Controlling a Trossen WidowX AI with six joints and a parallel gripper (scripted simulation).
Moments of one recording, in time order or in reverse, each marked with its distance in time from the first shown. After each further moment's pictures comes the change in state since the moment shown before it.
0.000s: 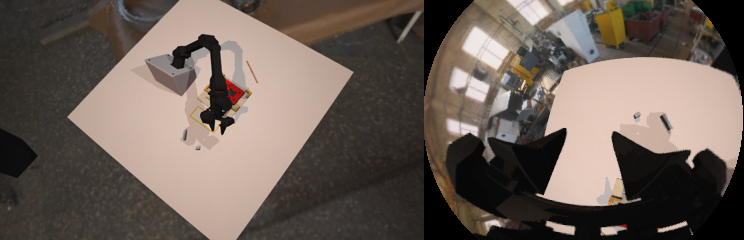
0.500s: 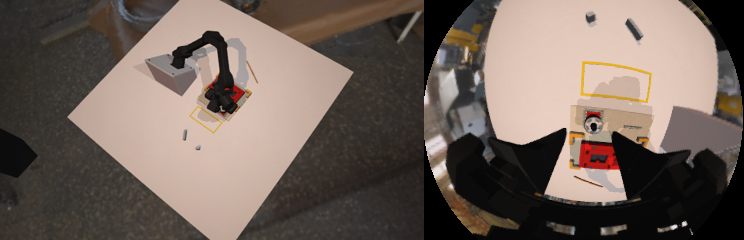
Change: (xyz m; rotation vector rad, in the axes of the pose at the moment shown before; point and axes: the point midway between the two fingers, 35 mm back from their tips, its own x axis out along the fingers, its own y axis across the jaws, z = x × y) arm -0.041 -0.109 -0.159 -0.024 0.569 -0.435
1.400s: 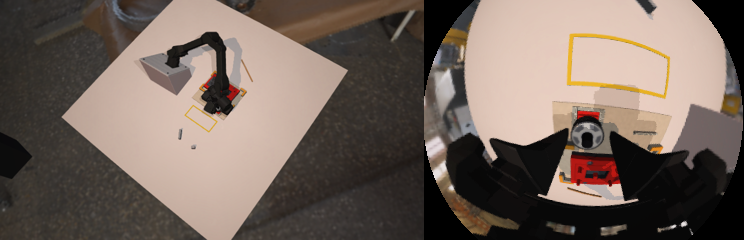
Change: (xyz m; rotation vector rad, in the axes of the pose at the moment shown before) arm 0.072 -0.013 -0.020 -0.001 0.034 -0.026
